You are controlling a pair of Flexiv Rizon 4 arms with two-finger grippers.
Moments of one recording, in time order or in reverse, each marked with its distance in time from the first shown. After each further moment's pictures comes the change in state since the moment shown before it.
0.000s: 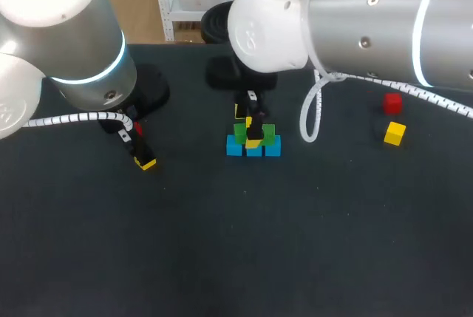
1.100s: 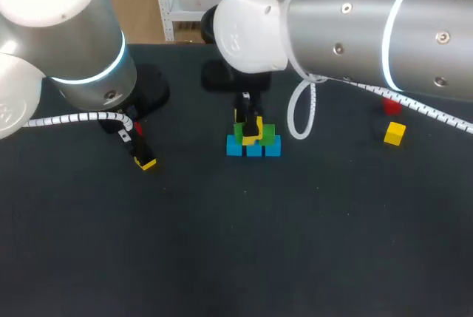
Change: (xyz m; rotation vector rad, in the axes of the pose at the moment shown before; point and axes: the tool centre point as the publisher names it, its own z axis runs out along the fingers) left arm 0.000 0.000 0.000 0.000 0.000 0.000; right arm 0.001 -0.010 0.009 -0.015 0.047 0.030
